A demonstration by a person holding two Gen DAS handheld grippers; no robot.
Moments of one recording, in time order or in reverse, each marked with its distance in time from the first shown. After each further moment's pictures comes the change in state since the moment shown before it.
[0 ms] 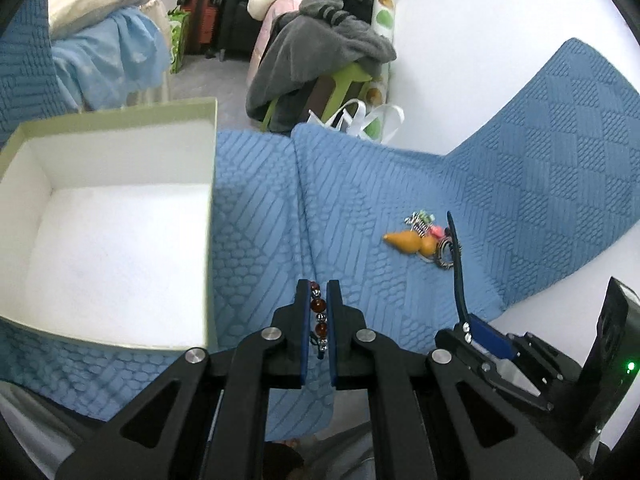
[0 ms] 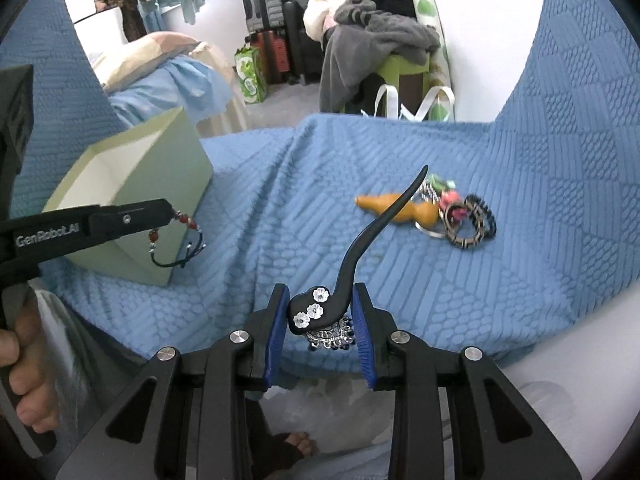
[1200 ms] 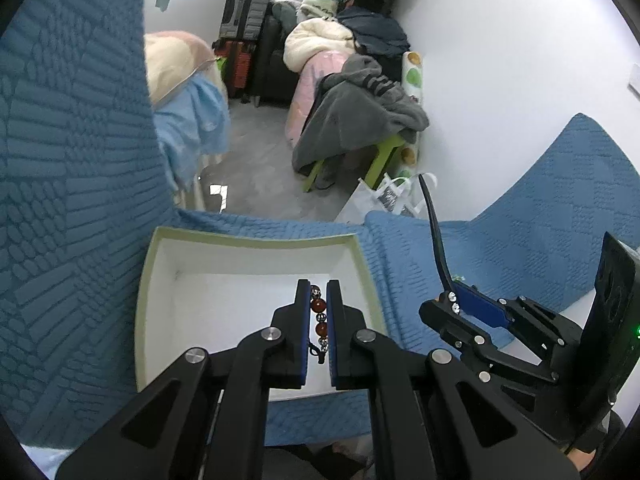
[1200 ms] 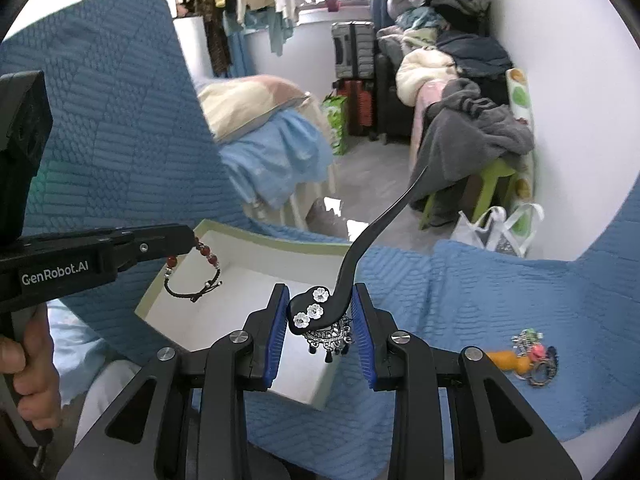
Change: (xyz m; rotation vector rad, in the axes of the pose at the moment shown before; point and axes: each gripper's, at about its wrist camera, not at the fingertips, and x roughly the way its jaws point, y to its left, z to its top) left arm -0.116 0.115 0.067 -0.005 -0.097 0.066; right arm -0.015 0.164 0.108 -0.194 -0.106 0.183
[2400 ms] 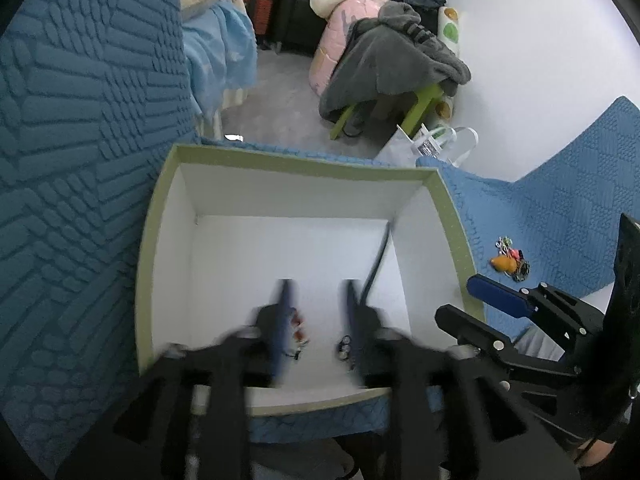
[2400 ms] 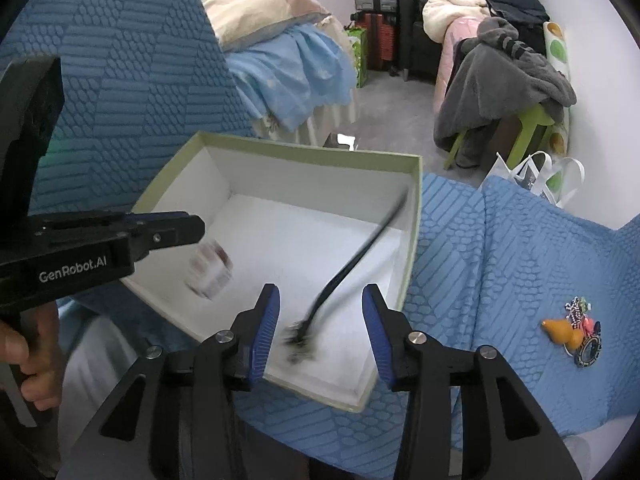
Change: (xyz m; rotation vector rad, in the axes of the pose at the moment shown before) left arm 0.058 0.046 -0.025 -0.039 0.159 0.054; right arm 0.072 0.015 -0.026 -0.013 0.212 0.020
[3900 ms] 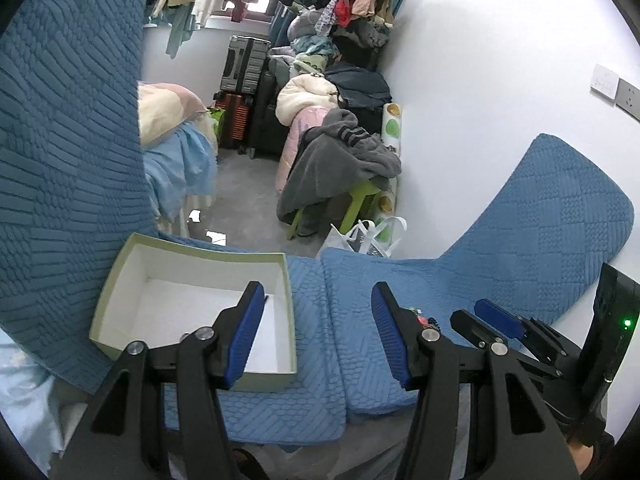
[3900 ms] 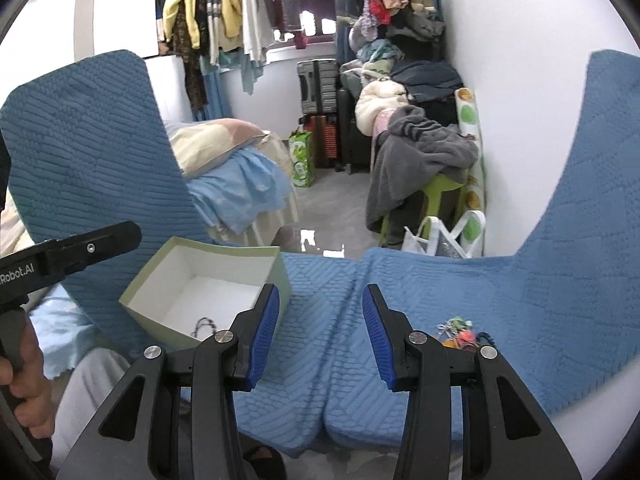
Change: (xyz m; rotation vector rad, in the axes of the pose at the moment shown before) left arm -0.110 -0.139 -0.042 0.020 -0.394 -0.061; right arm -0.169 -0.102 -0.066 0.085 -0.382 -0.114
